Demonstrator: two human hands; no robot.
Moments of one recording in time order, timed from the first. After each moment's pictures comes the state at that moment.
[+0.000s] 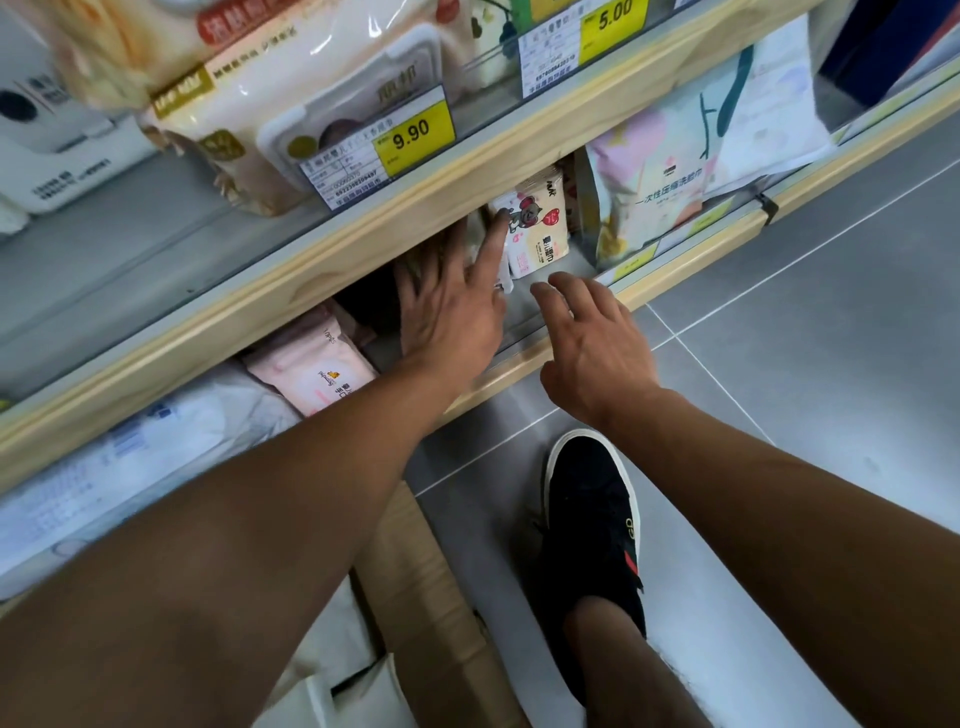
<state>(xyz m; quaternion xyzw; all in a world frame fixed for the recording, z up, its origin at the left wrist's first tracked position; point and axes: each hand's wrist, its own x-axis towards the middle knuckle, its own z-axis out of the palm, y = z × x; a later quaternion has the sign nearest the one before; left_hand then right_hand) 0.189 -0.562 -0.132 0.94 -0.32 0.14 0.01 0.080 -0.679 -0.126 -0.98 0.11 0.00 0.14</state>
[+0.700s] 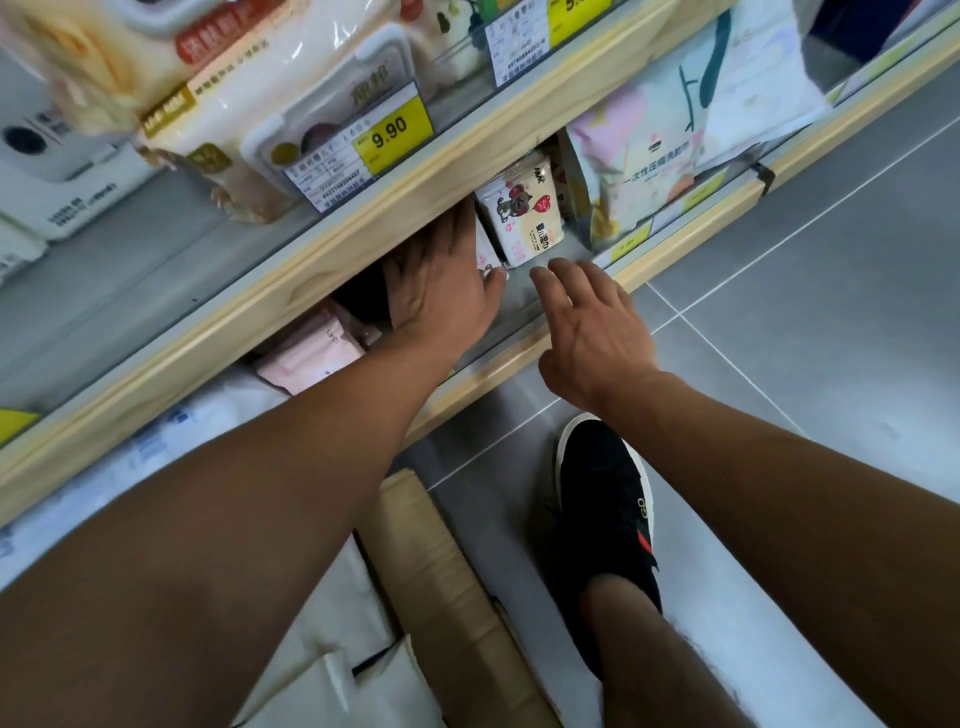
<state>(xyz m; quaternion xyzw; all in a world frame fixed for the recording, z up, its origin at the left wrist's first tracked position) 0.197 -0.570 -0.108 0.96 -0.28 0.07 0.00 0.075 -0.676 -0.125 -0.98 0.13 0.02 0.16</state>
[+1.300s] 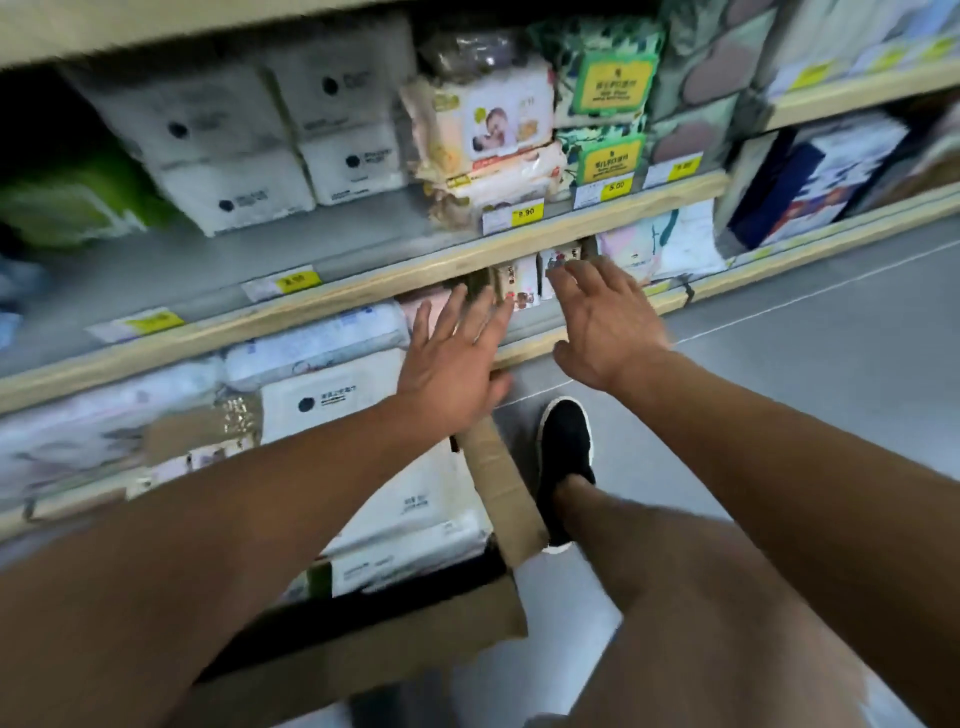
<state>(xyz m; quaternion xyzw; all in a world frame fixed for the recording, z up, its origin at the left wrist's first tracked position) -0.007 -0.411 0.063 0.94 -0.35 0.06 -0.01 -0.052 -0.591 0.111 -1.00 0.04 0.00 0.00</state>
